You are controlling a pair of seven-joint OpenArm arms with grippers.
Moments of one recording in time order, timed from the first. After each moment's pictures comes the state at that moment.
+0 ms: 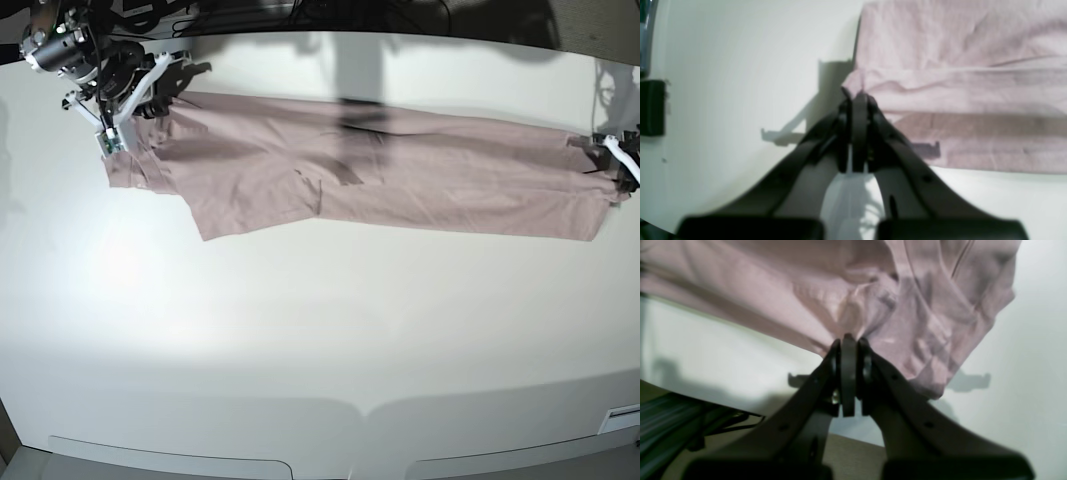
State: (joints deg) left arm 19.6 -27.2 -25.4 95.2 -19.9 -23.1 42.9; right arm -32.8 10.7 26.1 115.2 20.7 33.1 -57.6
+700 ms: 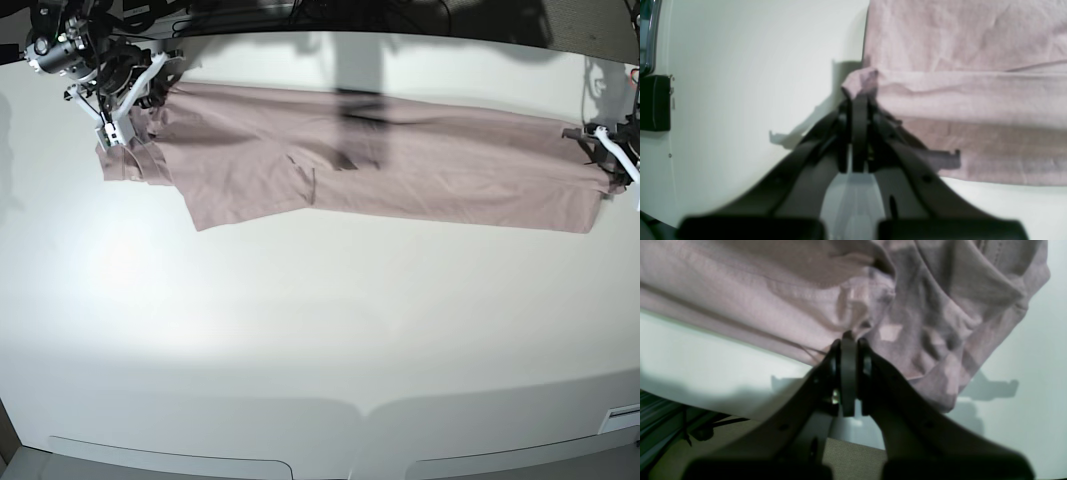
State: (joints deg) left arm 20.7 -24.4 -25.4 95.2 -12.0 -23.1 38.6; right arm -31.8 12.5 26.1 107.5 20.7 32.9 -57.1
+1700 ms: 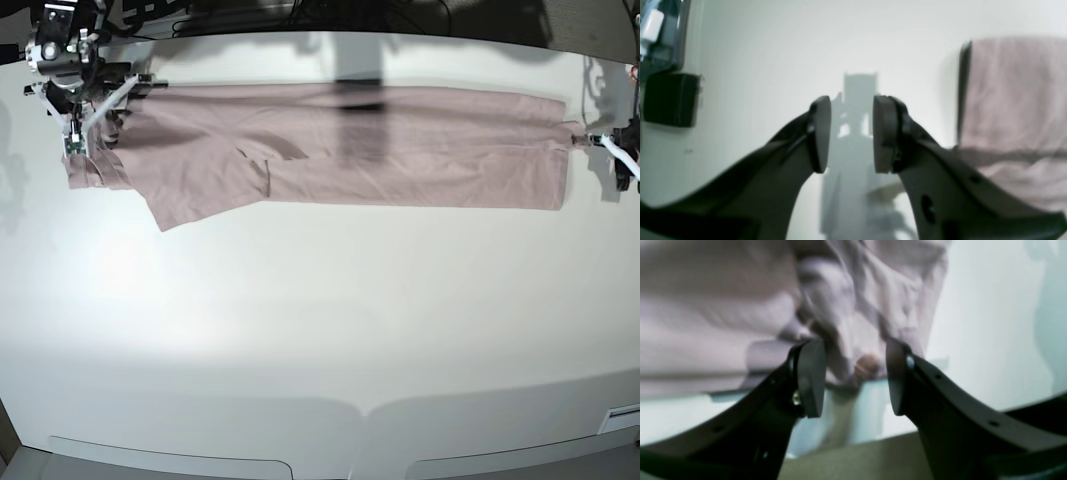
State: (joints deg) left arm 20.3 -24.5 -25.4 95.1 -12.8 -18.2 35.3; right arm -29.0 12.3 26.1 107.4 4.6 14.6 -53.3
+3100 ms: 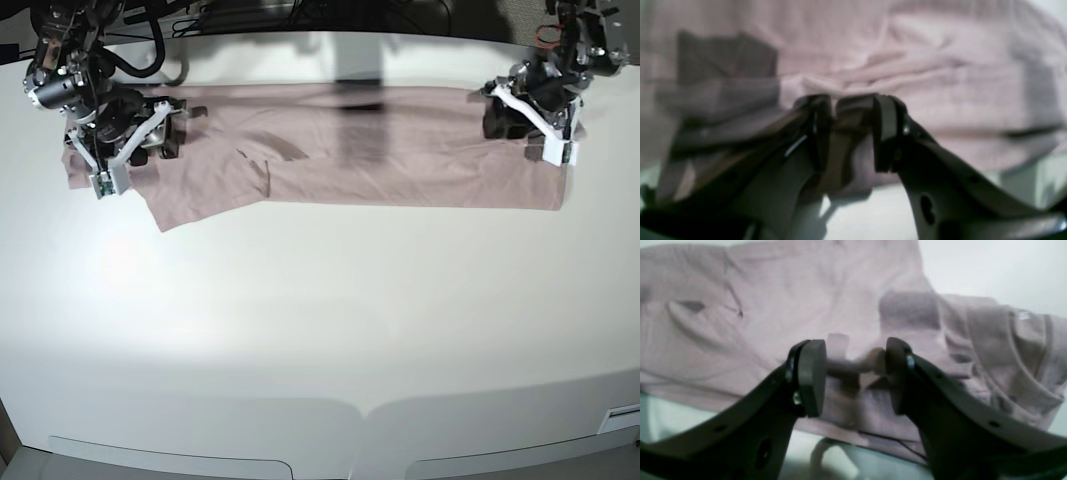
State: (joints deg) left arm 25.4 -7.6 -17.8 95.0 -29.2 -25.5 40.5; right arm -21.8 9.6 26.1 108.4 21.6 31.4 -56.9
